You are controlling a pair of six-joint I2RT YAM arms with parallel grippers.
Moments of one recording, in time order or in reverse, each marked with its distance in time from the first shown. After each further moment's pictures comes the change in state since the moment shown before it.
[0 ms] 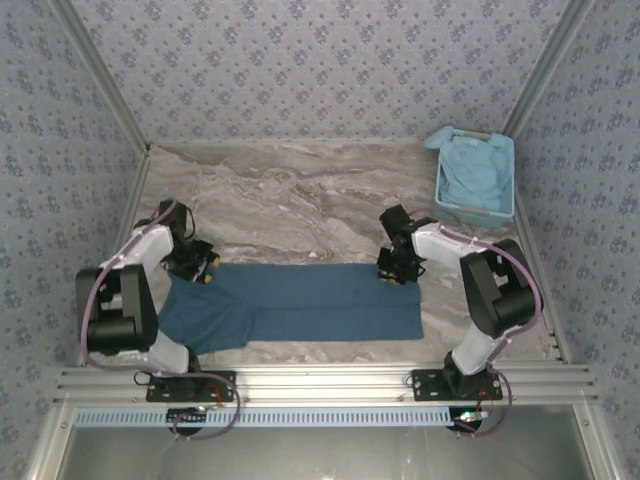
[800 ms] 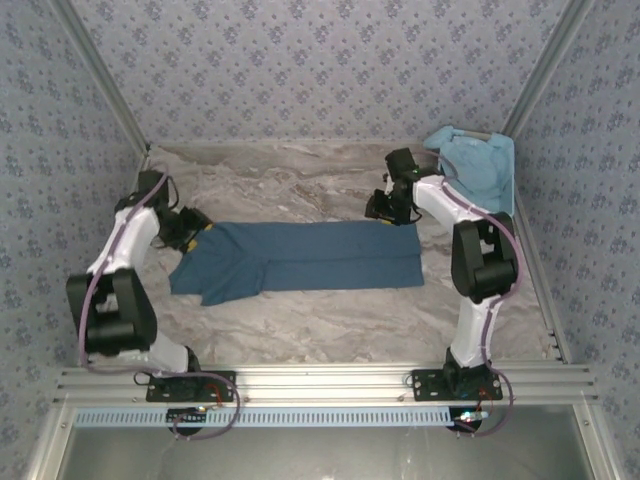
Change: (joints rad) left arm 0.065 -0.132 0.152 -0.052 0.002 0.346; right arm -0.069 0.176 0.459 -0.002 -0.113 -0.219
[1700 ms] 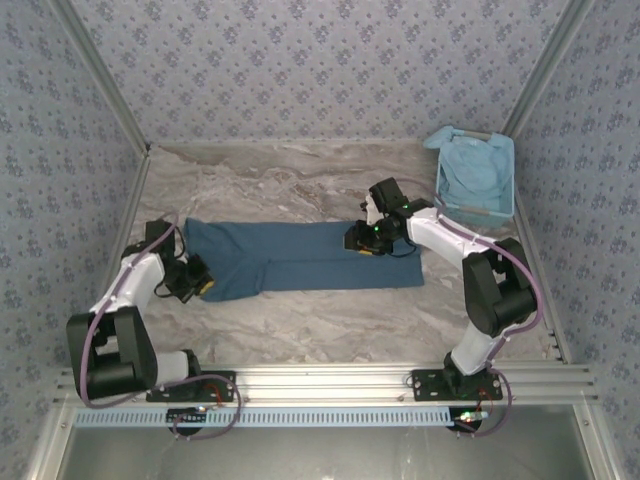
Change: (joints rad) left arm 0.002 -0.215 -0.370 0.035 0.055 0.024; right arm 0.140 -0.203 -0.311 0.143 -0.164 0.053
